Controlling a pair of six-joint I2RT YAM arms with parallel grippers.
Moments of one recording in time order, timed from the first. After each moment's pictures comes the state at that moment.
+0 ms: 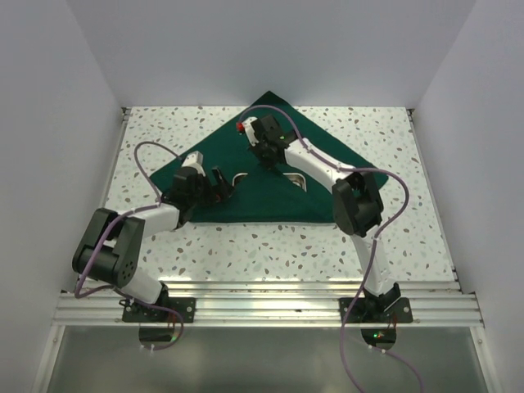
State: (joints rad) left arm -0.28 1.54 0.62 0.35 0.12 -0.59; right arm 0.63 2.22 1.93 -0.62 0.14 -0.18
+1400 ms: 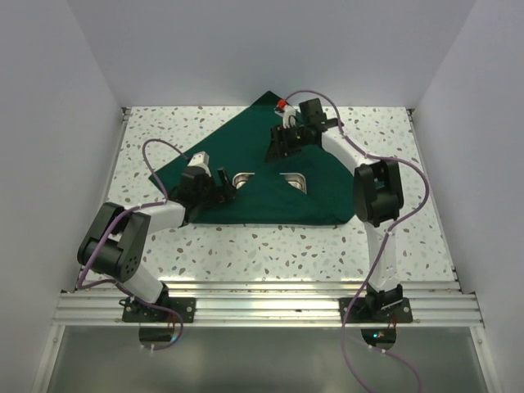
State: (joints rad) left arm -0.34 1.59 0.66 0.31 0.03 -0.56; right arm 0.34 2.22 1.89 -0.54 -0.65 0.05
